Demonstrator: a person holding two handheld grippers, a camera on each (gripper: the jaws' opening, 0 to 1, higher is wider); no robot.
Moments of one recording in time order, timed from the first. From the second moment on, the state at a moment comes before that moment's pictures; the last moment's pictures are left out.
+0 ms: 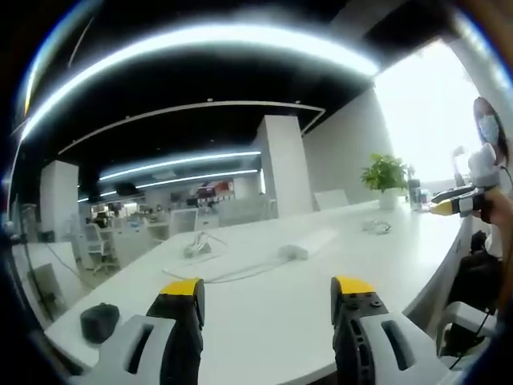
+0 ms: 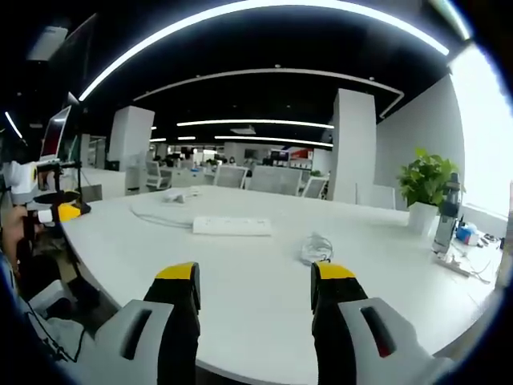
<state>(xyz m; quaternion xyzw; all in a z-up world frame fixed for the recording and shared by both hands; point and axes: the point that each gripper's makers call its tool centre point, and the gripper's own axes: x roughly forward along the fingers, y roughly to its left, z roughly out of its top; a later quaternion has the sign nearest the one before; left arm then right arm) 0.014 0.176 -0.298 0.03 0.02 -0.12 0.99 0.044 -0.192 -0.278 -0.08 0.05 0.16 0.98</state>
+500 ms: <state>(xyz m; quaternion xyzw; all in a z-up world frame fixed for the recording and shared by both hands) 0.016 0.175 -0.304 0.03 0.03 -0.12 0.99 0.045 -0.192 -0.278 -0.08 0.04 0.15 0.98</state>
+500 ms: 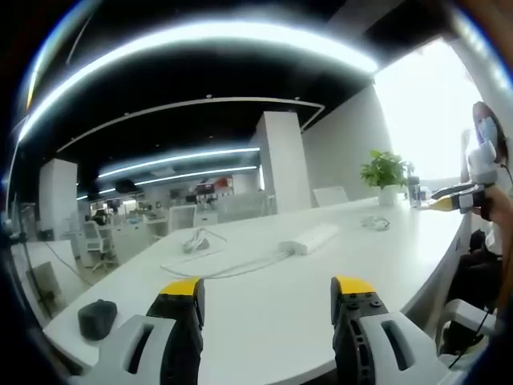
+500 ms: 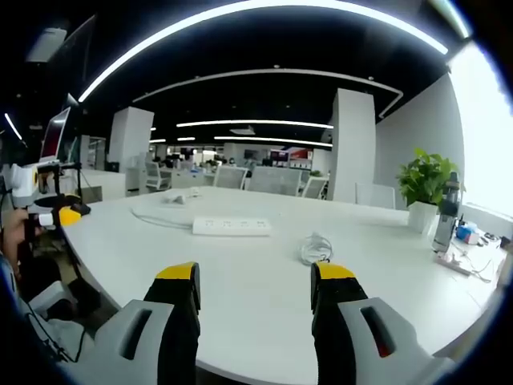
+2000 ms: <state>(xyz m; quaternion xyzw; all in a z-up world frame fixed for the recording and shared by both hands) 0.031 0.181 -0.303 0.04 0.04 -0.11 0.99 0.079 -0.172 -0.297 -0.07 0.06 0.20 0.98</state>
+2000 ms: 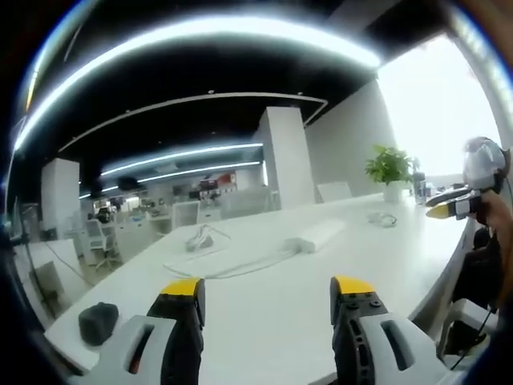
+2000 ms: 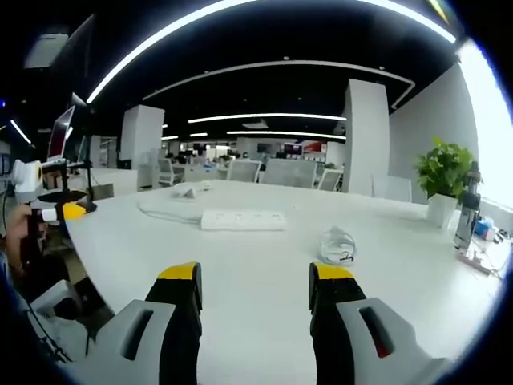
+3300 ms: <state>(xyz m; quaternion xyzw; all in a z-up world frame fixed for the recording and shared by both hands) 0.066 0.158 -0.310 0.05 0.03 -0.17 0.98 0.119 -0.146 -0.295 -0.07 0.05 0.26 0.96</state>
